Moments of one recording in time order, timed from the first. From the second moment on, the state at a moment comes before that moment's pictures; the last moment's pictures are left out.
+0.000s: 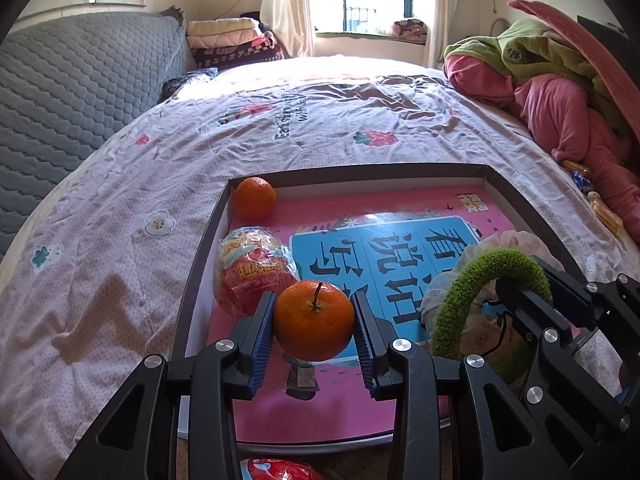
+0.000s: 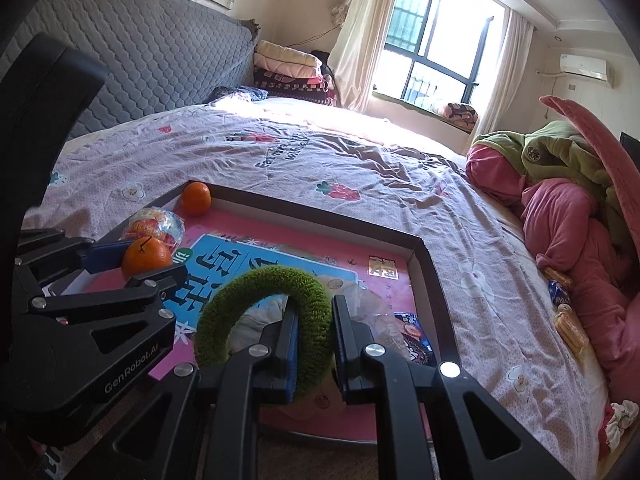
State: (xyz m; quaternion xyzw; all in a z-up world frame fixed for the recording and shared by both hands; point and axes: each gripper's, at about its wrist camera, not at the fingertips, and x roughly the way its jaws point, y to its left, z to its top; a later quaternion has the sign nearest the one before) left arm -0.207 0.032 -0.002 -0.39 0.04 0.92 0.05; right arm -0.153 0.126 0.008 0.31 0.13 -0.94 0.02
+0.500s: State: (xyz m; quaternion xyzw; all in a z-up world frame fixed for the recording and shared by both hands) left arm -0.211 0.035 -0.012 -0.41 0.04 0.91 0.05; right arm -0.155 0.119 -0.003 0.31 0.16 -0.94 0.01
